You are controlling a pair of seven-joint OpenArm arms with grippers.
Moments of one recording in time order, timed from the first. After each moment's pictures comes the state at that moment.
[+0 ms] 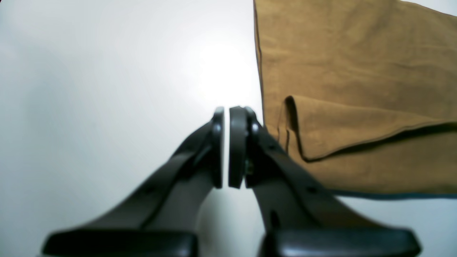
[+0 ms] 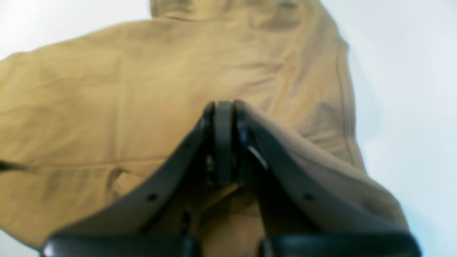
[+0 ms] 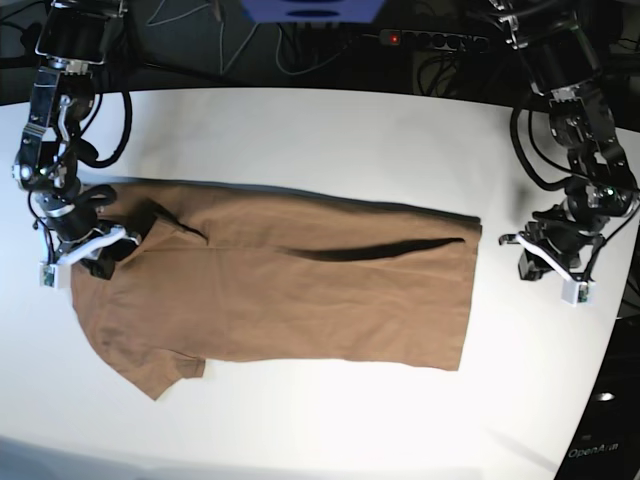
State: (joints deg) left arm -1.7 -12.8 -26.1 87.5 -21.1 -28.9 49.1; right arm -6.0 14.5 20.4 89.3 24.3 16.0 -34.1
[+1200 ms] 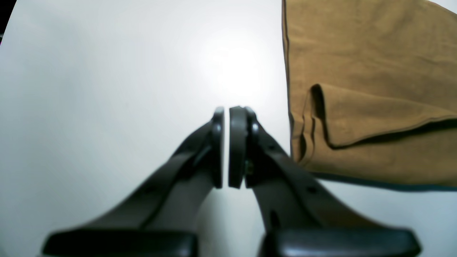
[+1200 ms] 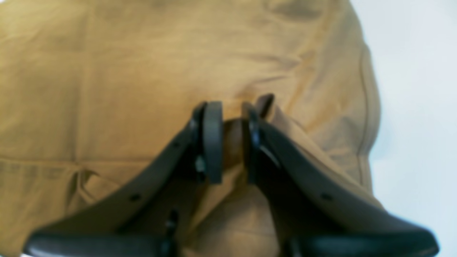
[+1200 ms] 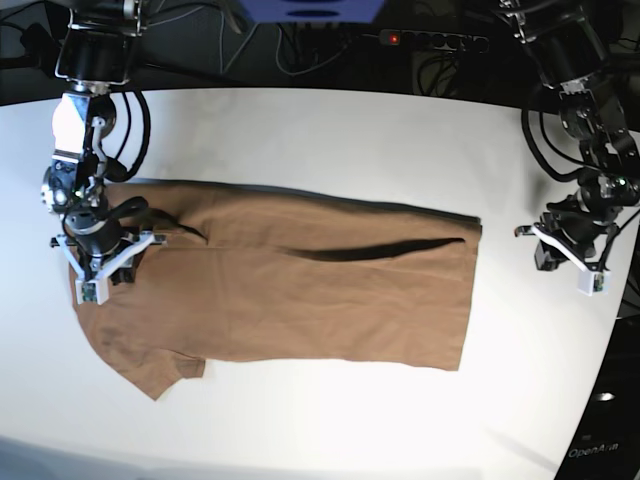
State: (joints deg) left arm 0.0 -14.3 -29.0 87.7 -21.1 -29.3 49.1; right arm -1.0 10.9 15.6 85.6 7.2 16.2 -34.3
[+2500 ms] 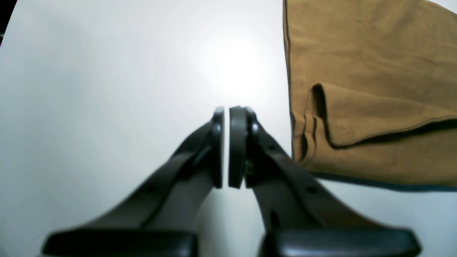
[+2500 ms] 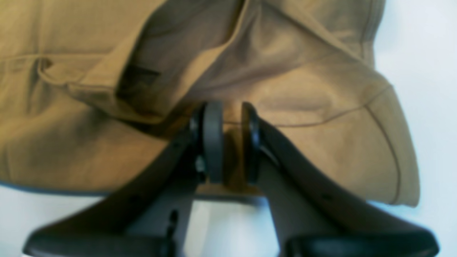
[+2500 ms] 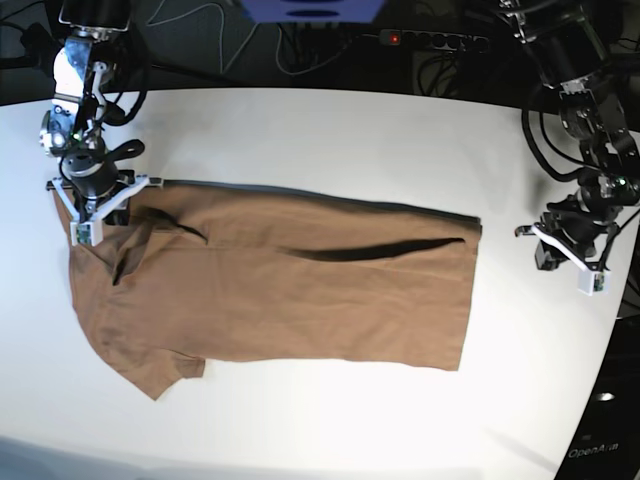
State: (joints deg) left arm 0.0 -14.2 -29.0 87.7 -21.1 -29.3 49.1; right arm -13.3 9.4 19.1 91.5 7.1 16.1 -34.1
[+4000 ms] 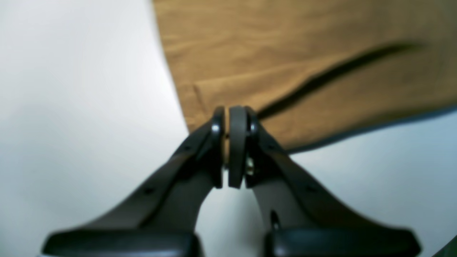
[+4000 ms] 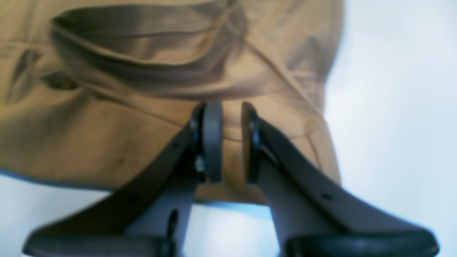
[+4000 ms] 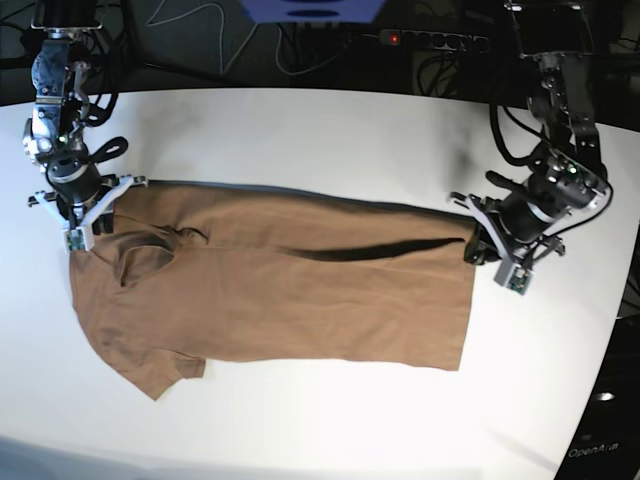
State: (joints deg) left arm 5.7 -14.8 -10.0 100.5 -16.6 -29.1 49.0; right arm -14.9 17.5 15.0 93.5 6.7 16.2 -31.8
